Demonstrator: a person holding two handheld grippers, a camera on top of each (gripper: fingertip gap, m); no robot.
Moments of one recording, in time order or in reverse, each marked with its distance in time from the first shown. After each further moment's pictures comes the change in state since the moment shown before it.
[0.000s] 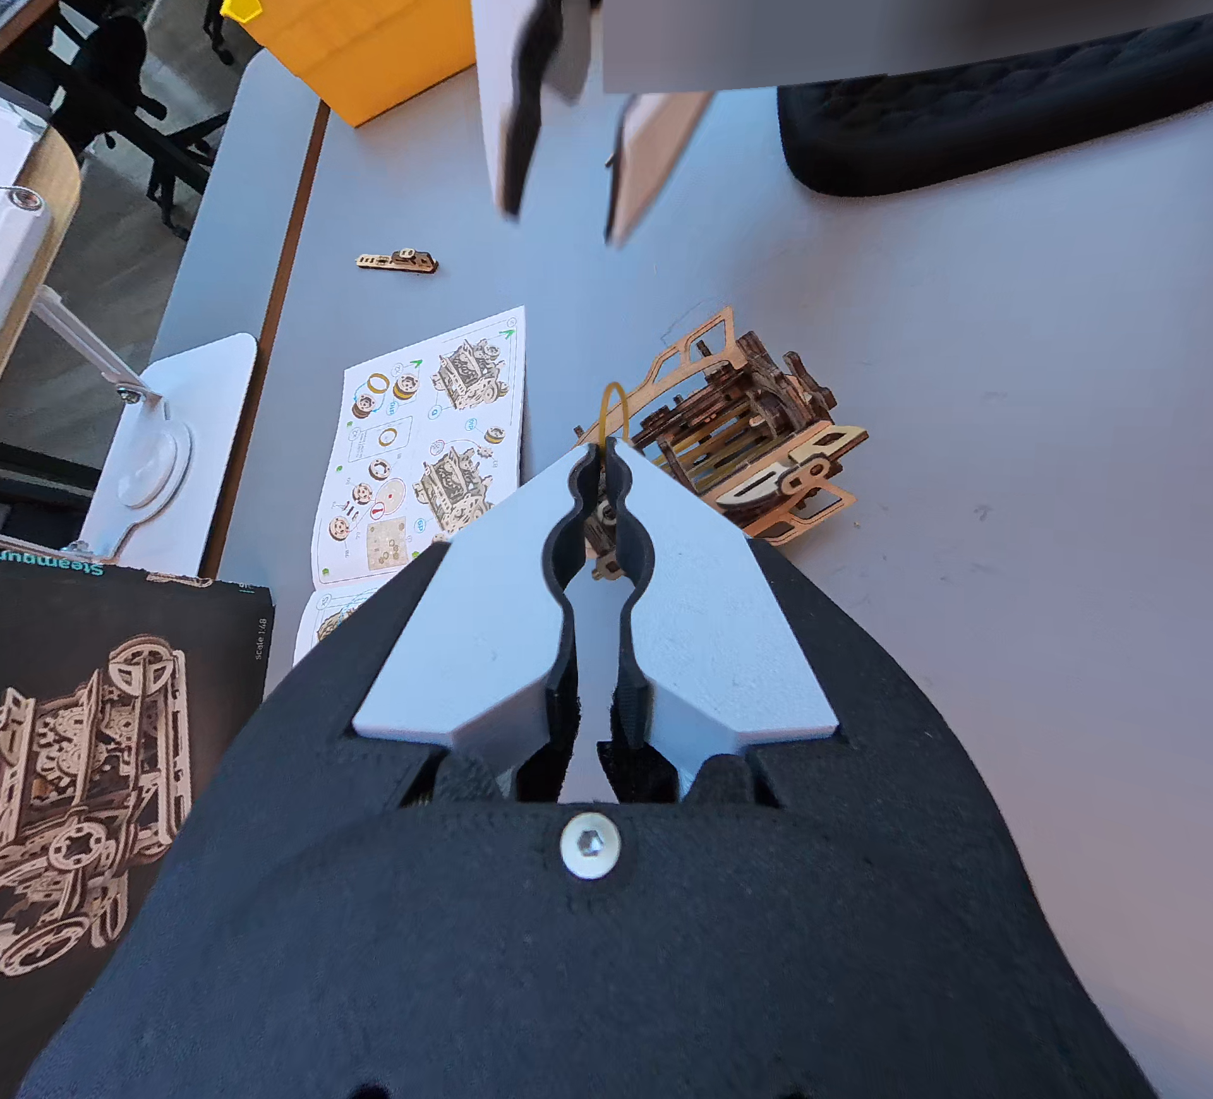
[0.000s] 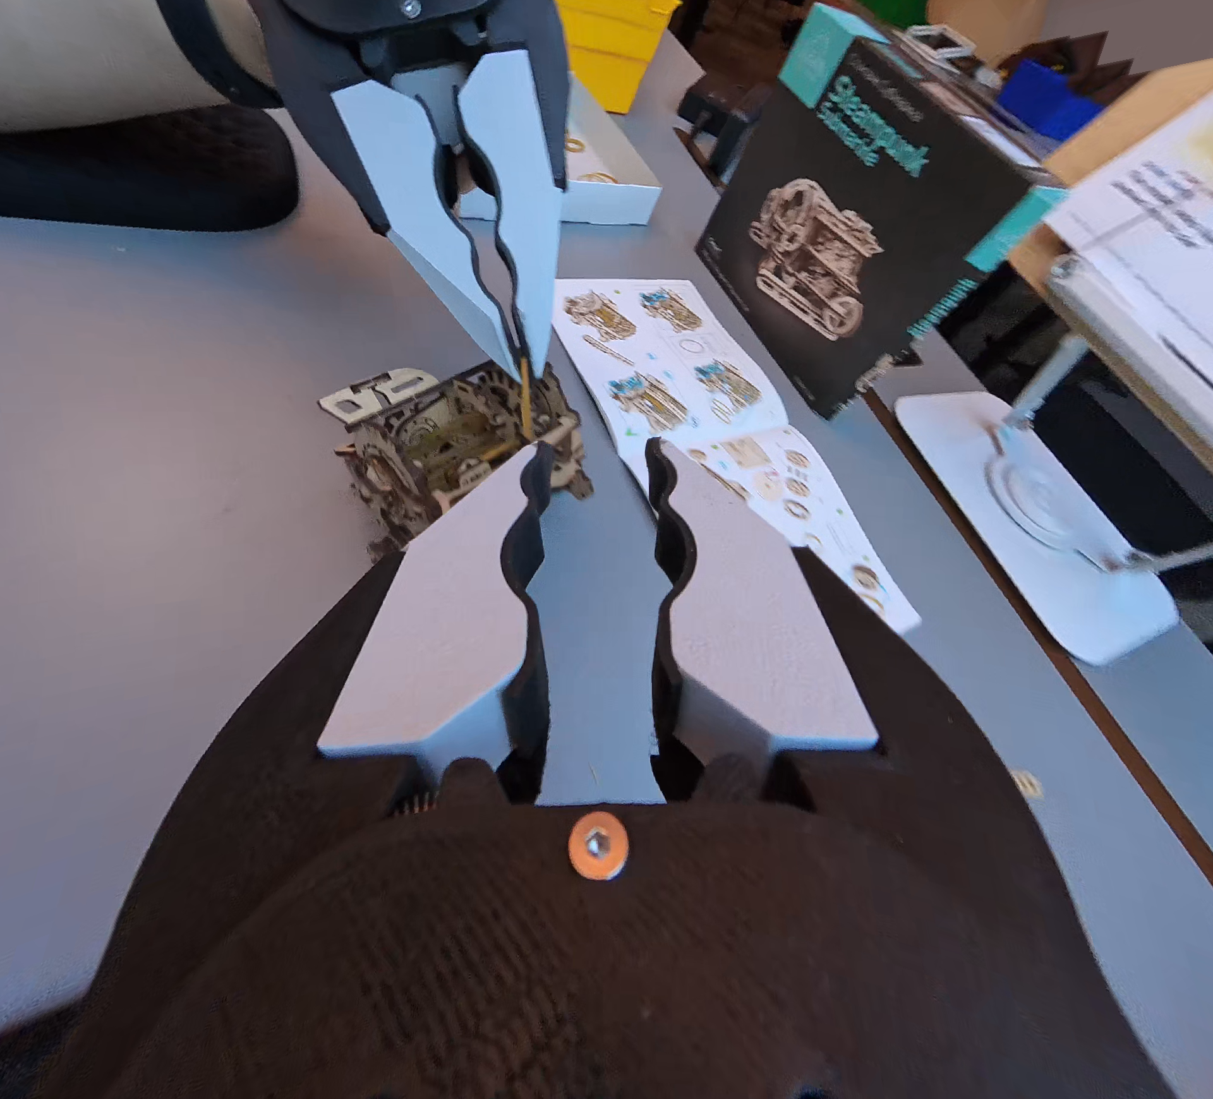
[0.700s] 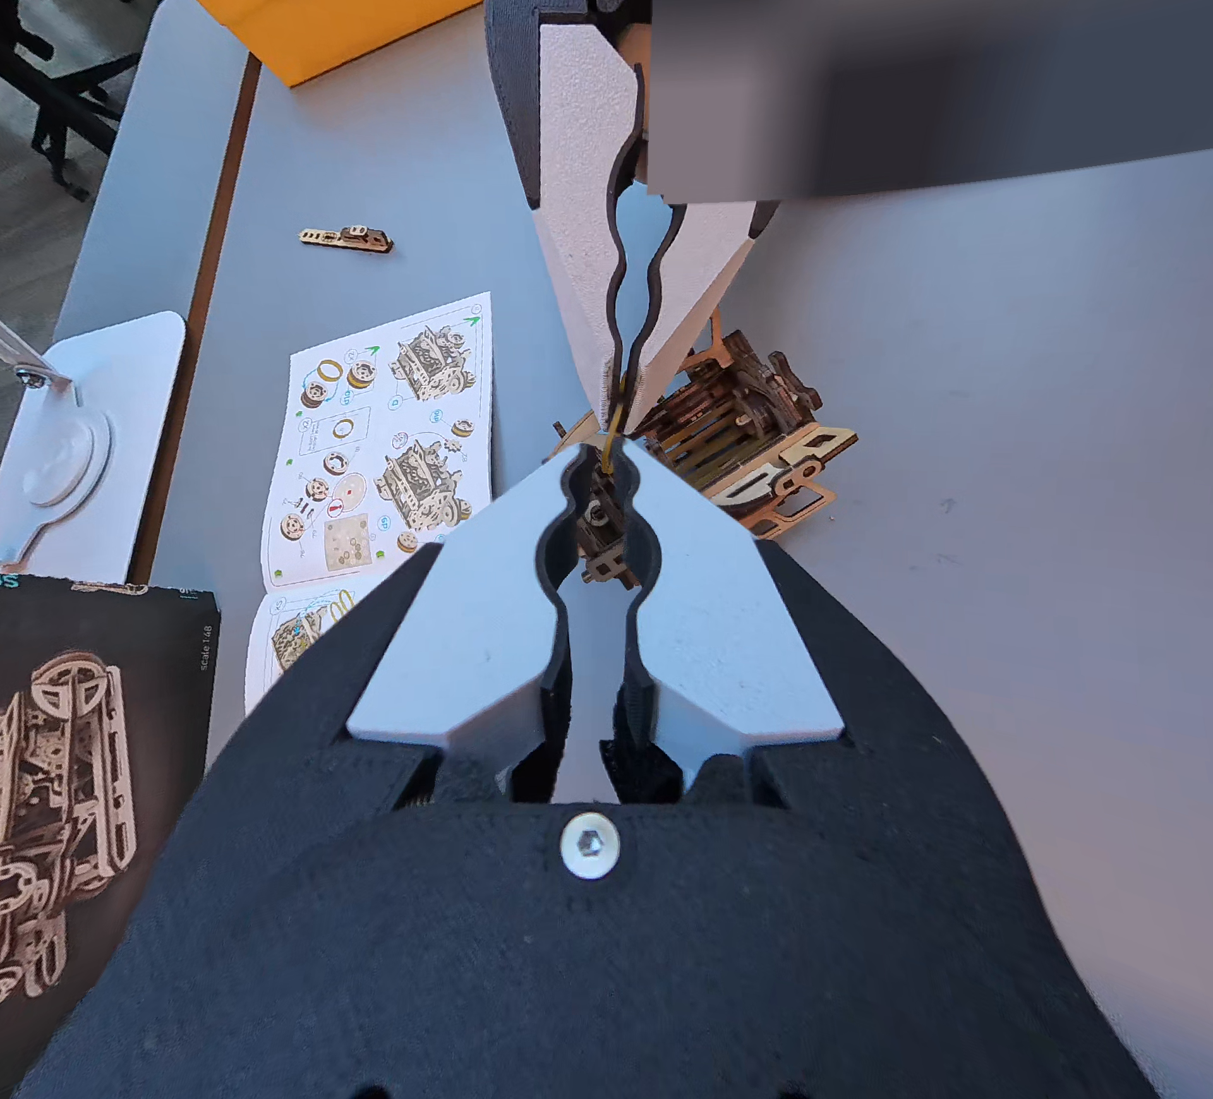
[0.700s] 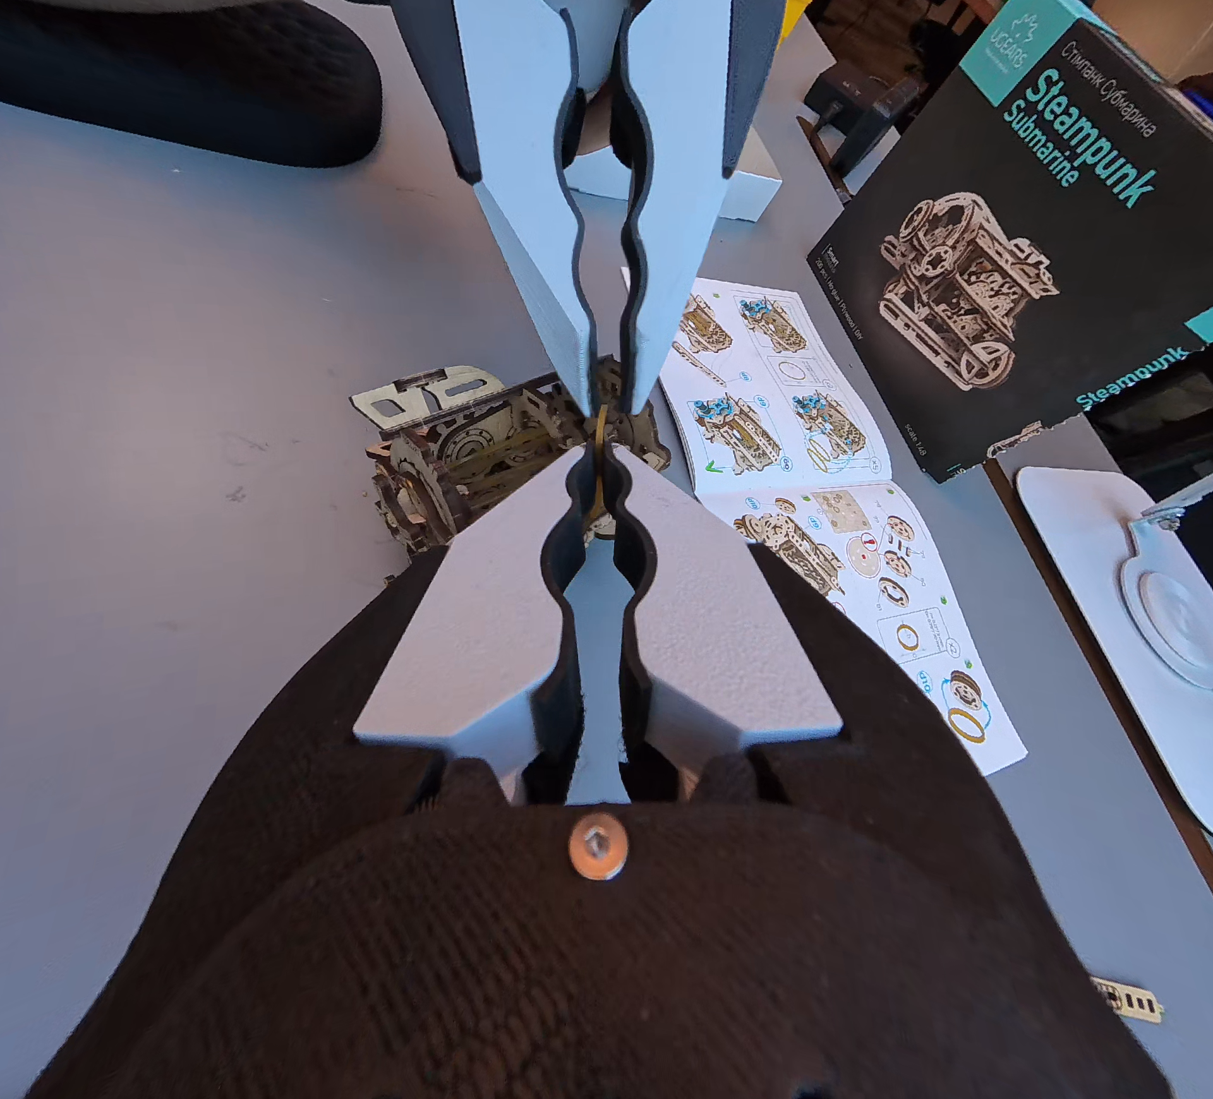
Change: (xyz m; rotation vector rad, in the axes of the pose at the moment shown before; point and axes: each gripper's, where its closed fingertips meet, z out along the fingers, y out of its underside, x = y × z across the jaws) left arm 0.003 0.002 0.003 -0.030 0.088 -0.049; right arm -0.033 0.011 0.046 -0.023 -0.150 -0.106
